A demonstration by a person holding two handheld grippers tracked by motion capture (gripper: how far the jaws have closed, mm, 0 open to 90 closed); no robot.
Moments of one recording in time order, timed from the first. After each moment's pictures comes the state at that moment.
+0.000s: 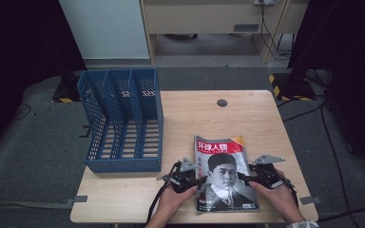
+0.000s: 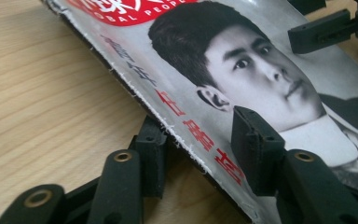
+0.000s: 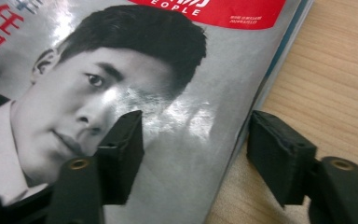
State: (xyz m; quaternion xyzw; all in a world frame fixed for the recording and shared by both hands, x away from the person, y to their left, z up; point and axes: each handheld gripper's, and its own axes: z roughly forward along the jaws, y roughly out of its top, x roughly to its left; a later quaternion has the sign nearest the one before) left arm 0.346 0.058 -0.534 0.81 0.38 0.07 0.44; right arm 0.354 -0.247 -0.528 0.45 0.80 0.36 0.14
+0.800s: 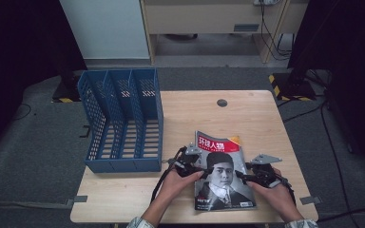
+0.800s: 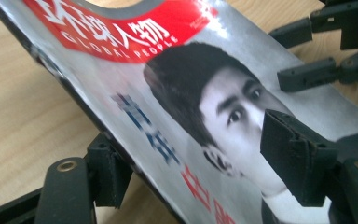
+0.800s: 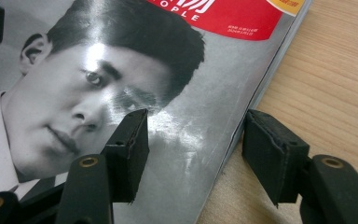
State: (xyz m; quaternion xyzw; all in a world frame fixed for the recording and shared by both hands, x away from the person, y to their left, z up) left arm 0.388 0.042 -0.509 0.83 0.36 0.04 0.43; right arm 0.357 -0.242 -0.532 0.43 0.81 0.37 0.15
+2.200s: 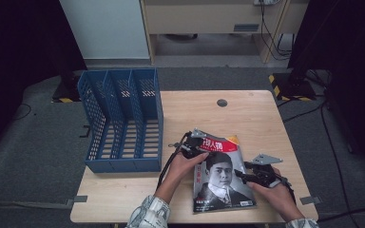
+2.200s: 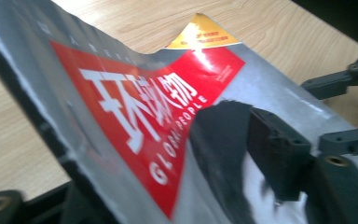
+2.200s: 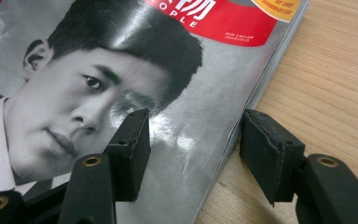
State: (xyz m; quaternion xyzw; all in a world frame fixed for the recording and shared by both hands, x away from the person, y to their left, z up) left arm 0.445 0.025 -0.510 0.83 0.35 0.04 0.43; right arm 0.360 -0.244 -0.536 0.42 0.80 0.40 0.15
